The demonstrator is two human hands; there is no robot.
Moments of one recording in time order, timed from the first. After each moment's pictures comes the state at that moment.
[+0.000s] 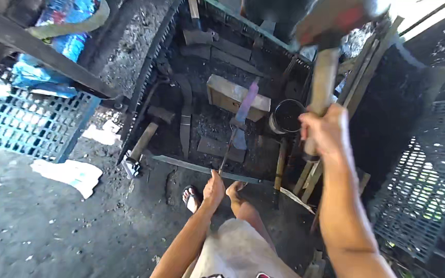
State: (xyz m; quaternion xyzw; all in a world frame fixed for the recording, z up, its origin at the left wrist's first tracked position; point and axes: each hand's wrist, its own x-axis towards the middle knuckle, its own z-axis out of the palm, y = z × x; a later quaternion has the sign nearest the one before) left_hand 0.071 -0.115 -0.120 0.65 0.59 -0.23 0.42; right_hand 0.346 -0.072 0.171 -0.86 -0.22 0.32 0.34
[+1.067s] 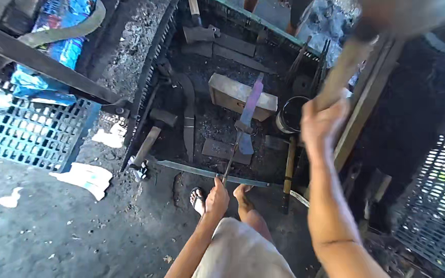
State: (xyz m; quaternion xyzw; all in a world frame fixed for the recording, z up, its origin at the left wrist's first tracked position) left_hand 0.069 -0.108 -0.122 0.65 0.59 -0.24 0.41; right_hand 0.369 -0.045 0.081 -0.88 -0.33 0.03 0.33
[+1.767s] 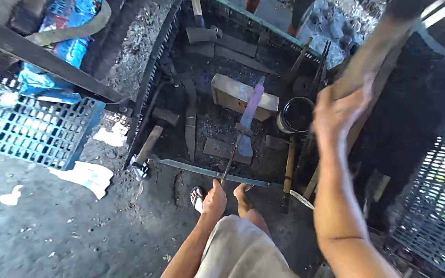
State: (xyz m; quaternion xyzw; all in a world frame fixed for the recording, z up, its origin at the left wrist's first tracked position) left_hand 0.049 -0.113 -0.123 0.66 0.59 -0.25 0.39; right_hand 0.378 -0.037 0.105 -0.87 -0.35 -0.05 0.34
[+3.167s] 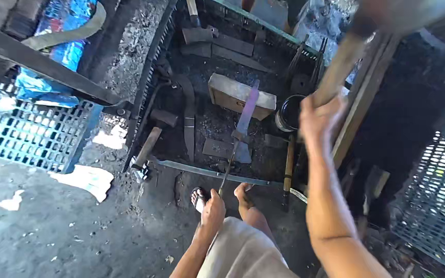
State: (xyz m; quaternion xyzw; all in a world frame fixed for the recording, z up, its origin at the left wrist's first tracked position) left_hand 0.028 -0.140 -0.116 0.67 0.59 -0.24 0.37; right_hand 0.367 -0.045 0.083 -0.87 -0.33 0.04 0.36
